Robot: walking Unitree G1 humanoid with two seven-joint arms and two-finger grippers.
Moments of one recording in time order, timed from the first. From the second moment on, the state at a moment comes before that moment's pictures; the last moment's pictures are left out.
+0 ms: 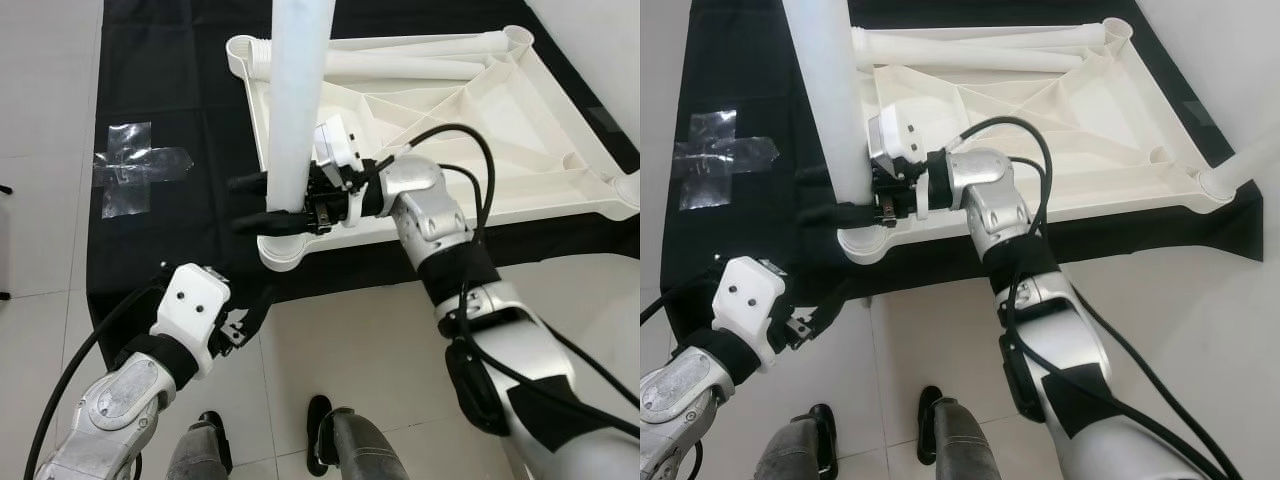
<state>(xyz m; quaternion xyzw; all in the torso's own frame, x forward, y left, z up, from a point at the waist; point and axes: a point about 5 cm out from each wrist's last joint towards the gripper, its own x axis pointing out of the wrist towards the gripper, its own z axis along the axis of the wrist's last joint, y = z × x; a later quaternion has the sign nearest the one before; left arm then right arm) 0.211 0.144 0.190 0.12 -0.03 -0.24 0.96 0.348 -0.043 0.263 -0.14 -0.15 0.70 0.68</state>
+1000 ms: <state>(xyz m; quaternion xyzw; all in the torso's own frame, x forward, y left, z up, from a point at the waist) 0.218 0.147 0.192 0.12 -0.04 -0.24 0.96 0.330 -0.040 0.223 -0.05 -0.09 0.52 0.84</state>
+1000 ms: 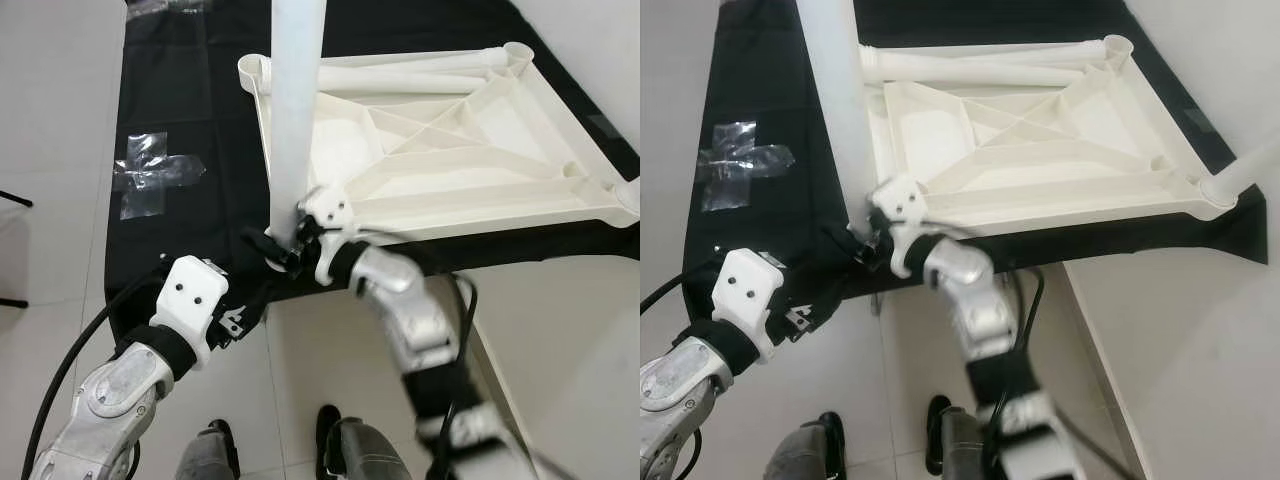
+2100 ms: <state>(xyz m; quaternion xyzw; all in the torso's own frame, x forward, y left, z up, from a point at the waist) 0.211 0.144 0.192 0.12 -0.04 -0.24 0.96 0.360 -0.077 0.250 -0.12 -0.08 0.70 0.70</state>
